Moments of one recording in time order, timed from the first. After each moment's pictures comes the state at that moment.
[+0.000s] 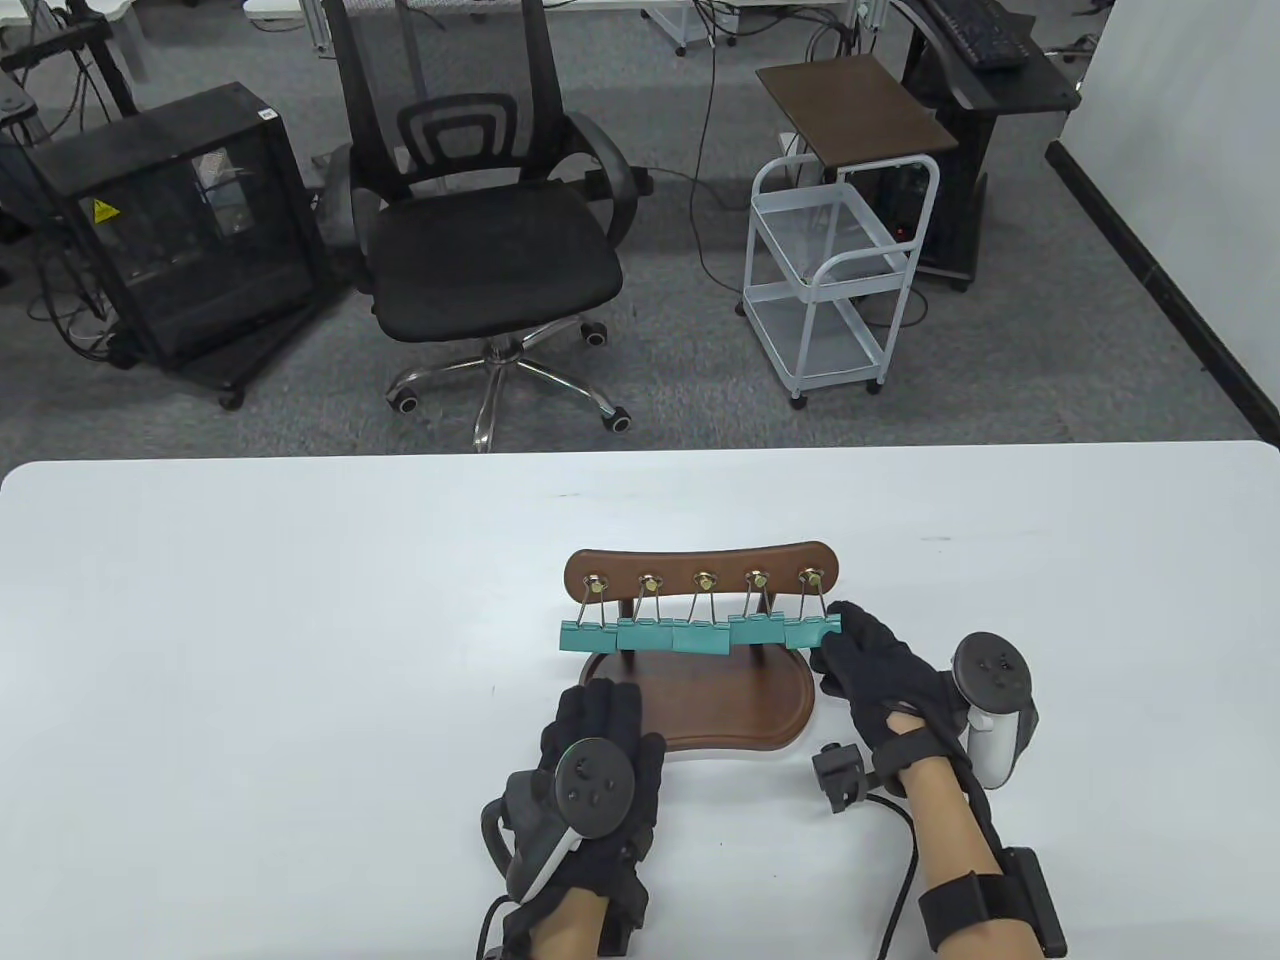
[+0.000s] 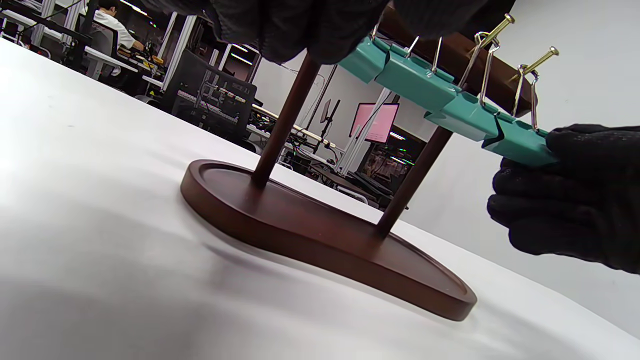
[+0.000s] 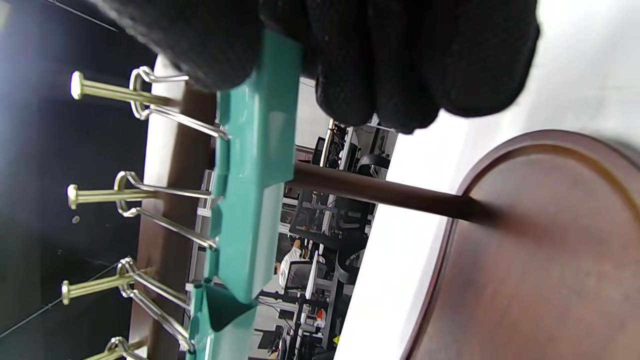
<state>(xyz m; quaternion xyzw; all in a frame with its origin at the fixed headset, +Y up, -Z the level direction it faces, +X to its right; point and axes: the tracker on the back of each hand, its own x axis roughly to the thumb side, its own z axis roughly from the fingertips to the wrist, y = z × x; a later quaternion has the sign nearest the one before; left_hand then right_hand) -0.090 -0.722 -0.274 0.02 -0.02 0.22 0.98 0.234 -0.745 -0.366 -0.05 -0.01 0.77 0.64</state>
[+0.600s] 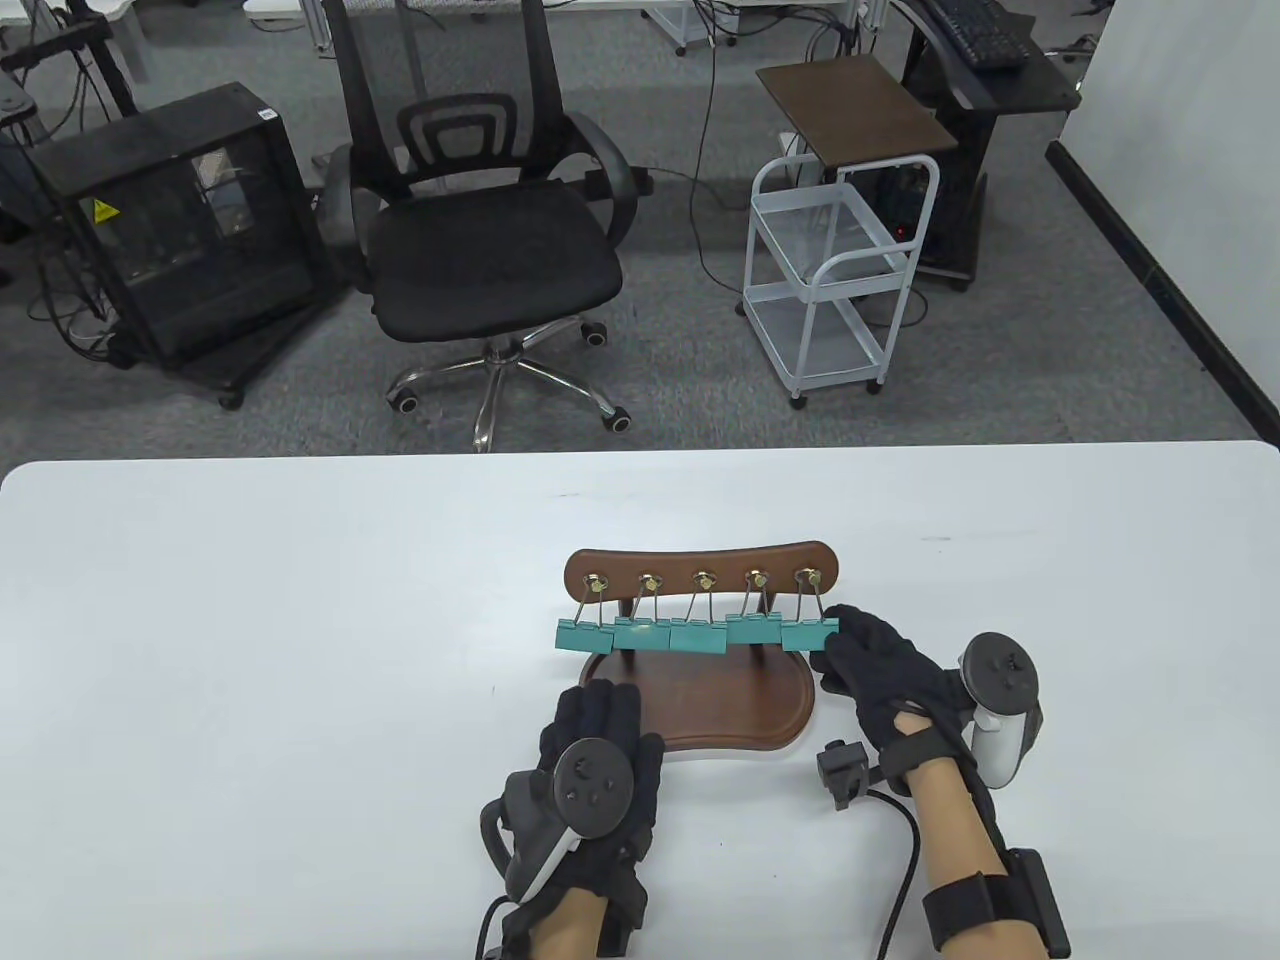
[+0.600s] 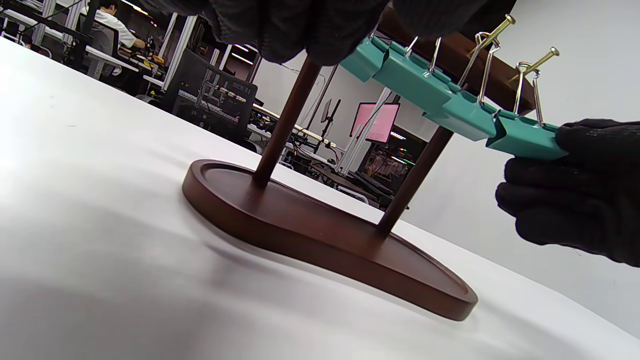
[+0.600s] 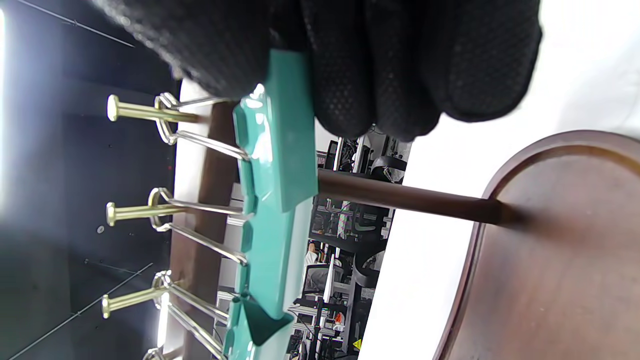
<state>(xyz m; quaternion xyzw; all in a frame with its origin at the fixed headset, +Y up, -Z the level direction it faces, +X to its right) -0.091 -0.722 -0.274 0.02 -0.02 0.22 0.98 0.236 -0.741 -0.367 -0.04 -0.02 0.75 0.66</state>
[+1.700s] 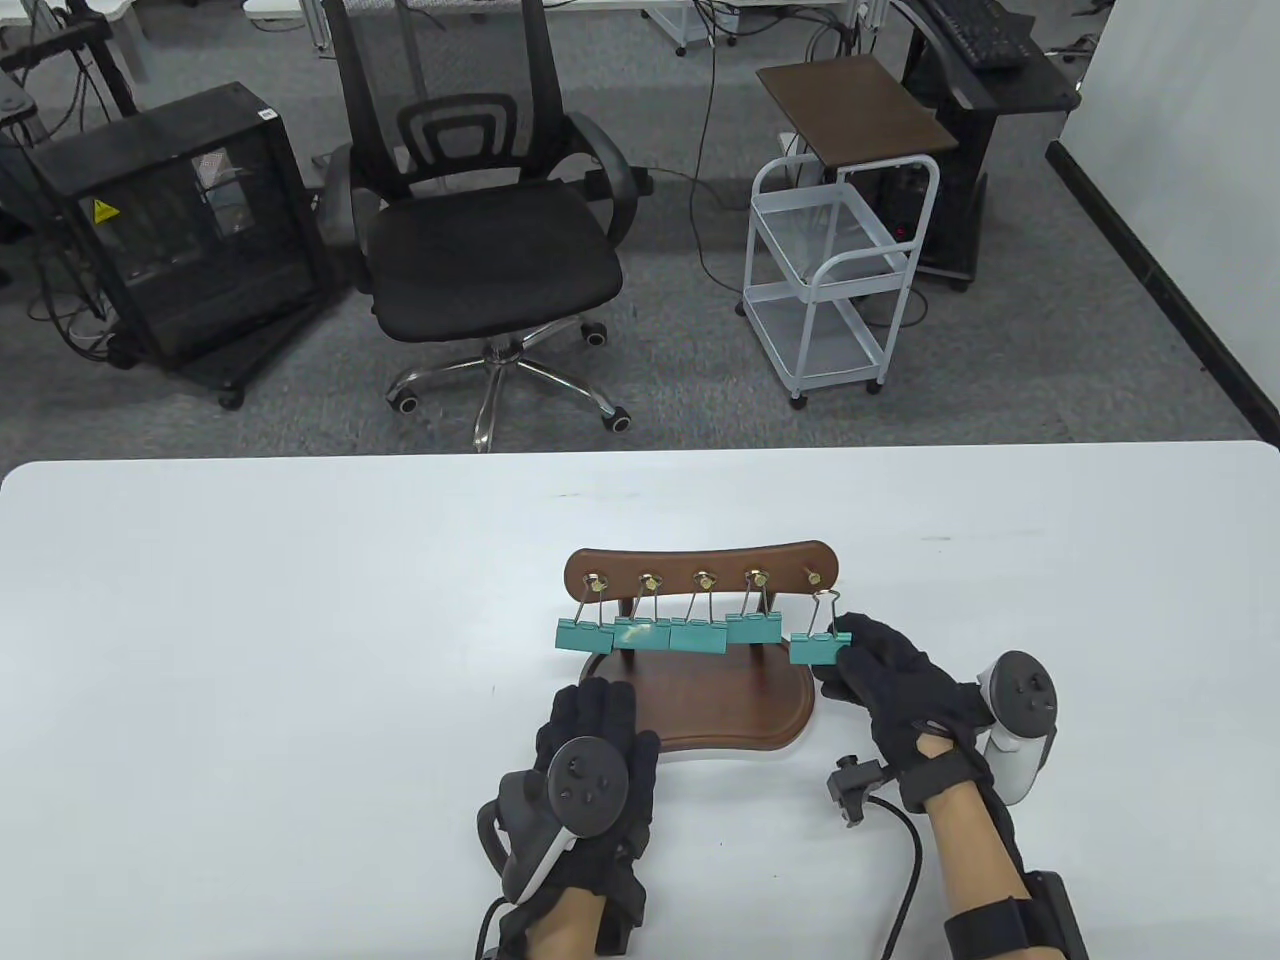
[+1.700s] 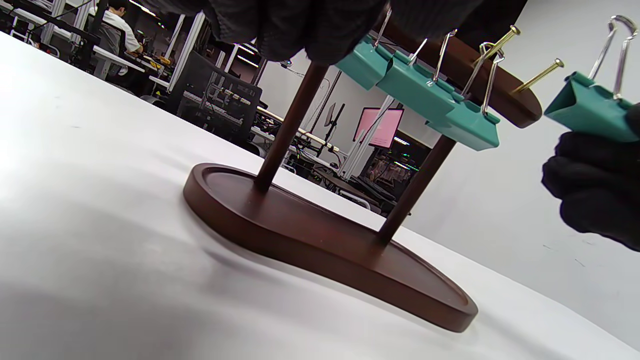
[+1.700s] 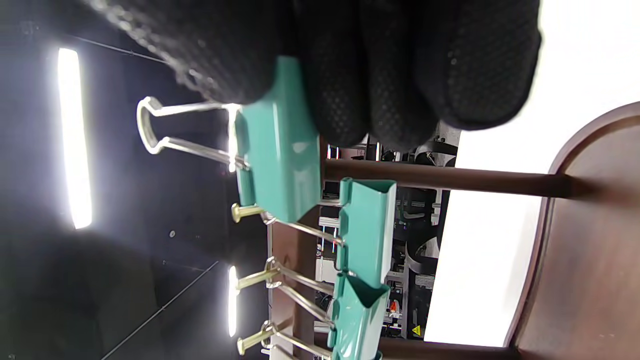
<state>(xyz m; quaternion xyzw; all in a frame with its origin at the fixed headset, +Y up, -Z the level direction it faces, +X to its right) -0.094 -0.722 -0.275 0.02 -0.01 0.23 0.97 0.240 -0.730 -0.346 0.02 -0.04 0.71 0.70</state>
